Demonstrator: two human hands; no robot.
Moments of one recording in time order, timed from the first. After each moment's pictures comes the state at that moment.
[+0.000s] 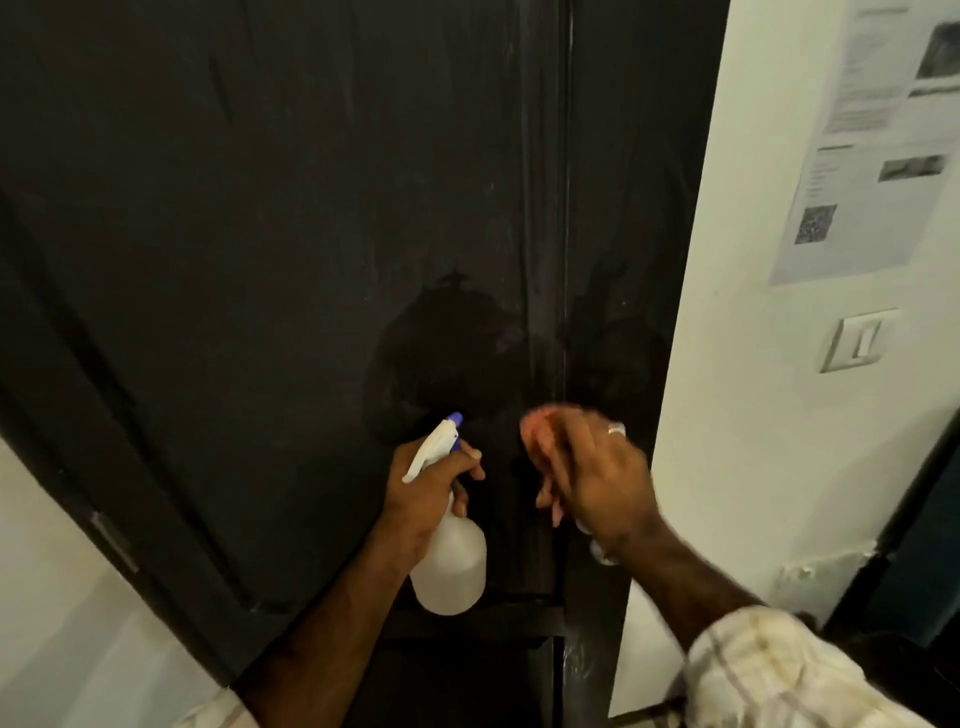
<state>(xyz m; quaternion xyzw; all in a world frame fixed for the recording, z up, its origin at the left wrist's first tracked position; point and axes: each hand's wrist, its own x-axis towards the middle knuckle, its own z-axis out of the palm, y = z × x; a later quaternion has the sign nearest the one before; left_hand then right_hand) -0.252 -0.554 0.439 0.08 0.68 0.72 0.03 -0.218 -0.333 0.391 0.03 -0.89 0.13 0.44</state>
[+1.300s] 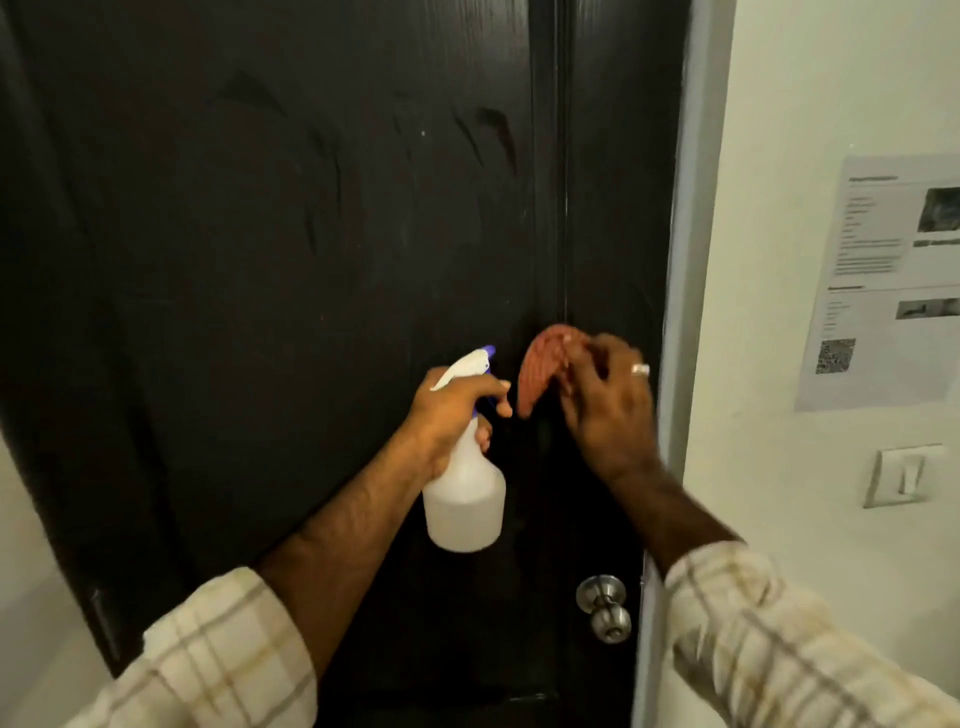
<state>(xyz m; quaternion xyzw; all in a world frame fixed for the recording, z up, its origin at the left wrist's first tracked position) -0.327 -0.504 0.603 0.16 0.66 0.74 0.02 -0.333 -0.286 0.545 0.07 -0.80 0.09 0.59</state>
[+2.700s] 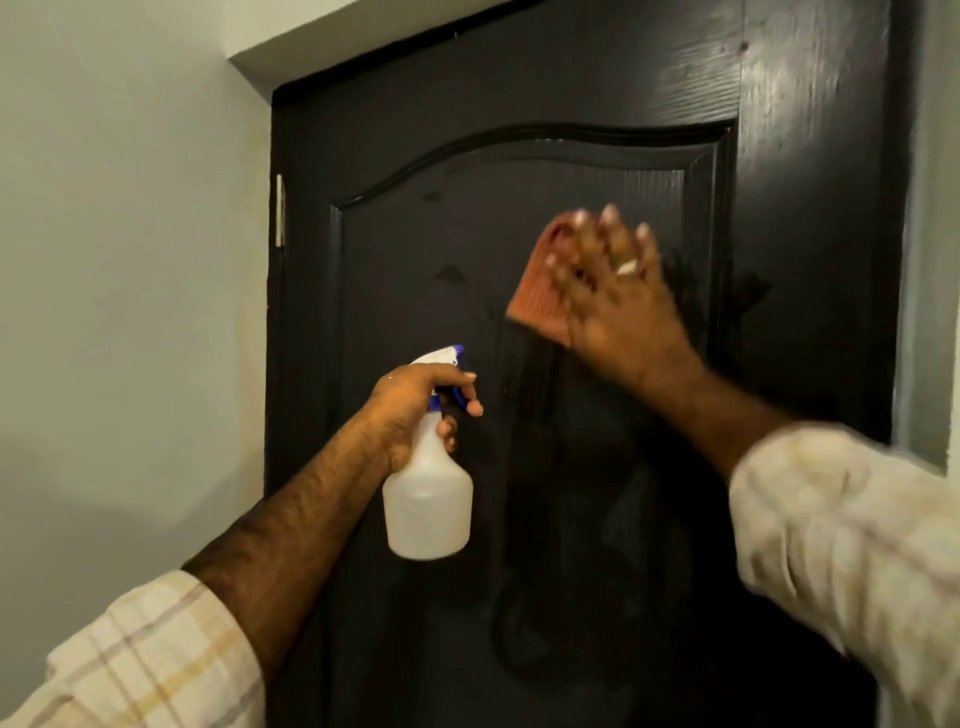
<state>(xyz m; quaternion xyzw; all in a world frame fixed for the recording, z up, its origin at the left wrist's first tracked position) -0.291 -0.616 0.760 0.01 0.65 0.74 -0.16 -0.415 -0.381 0.843 0.29 -0.72 -0.10 0.63</state>
